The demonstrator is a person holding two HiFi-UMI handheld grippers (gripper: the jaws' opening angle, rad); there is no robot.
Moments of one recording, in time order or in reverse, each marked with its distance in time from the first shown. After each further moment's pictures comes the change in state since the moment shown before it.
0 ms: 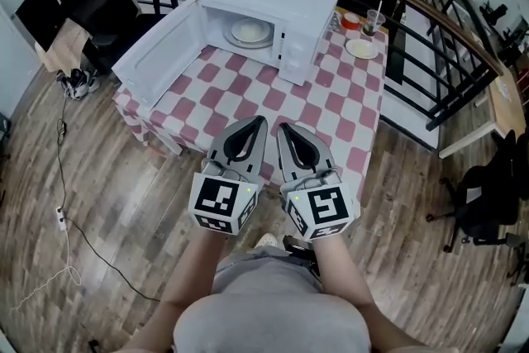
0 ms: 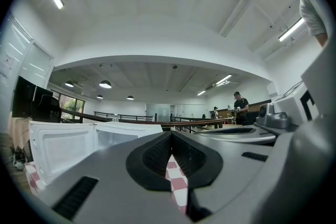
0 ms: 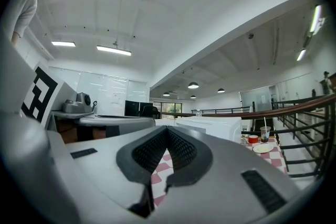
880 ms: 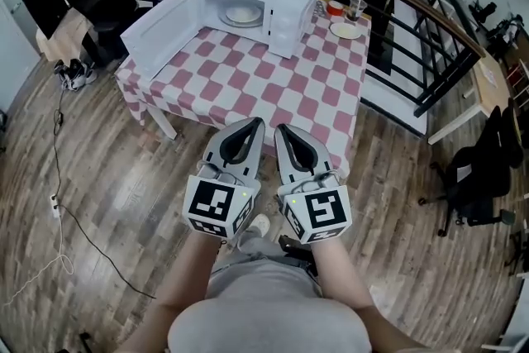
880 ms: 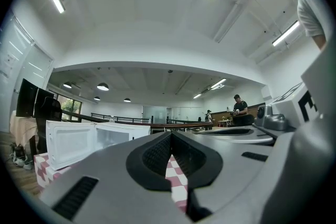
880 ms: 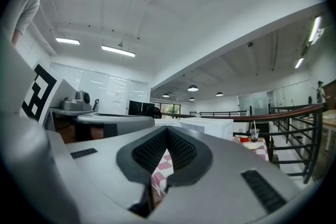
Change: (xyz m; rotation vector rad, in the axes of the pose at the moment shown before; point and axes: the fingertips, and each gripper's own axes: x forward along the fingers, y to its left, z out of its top) left arm -0.121 -0.094 0.007 -0.001 -0.031 -0.035; right arm -0.135 0.068 0.013 -0.039 -0.015 -0.023
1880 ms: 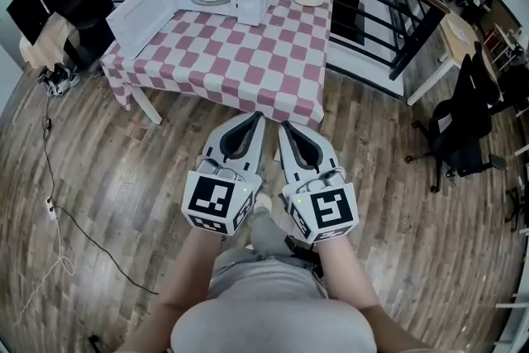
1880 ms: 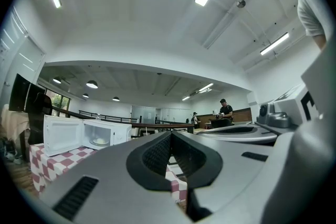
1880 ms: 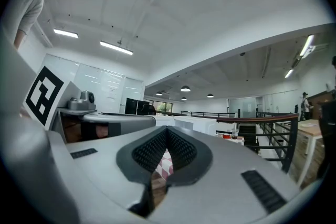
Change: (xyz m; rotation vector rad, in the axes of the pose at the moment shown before) left arm -0.109 -0.133 0.003 -0.014 -0.009 -0.127; right arm -0.176 0.047 0.016 -0.050 0.024 -0.103
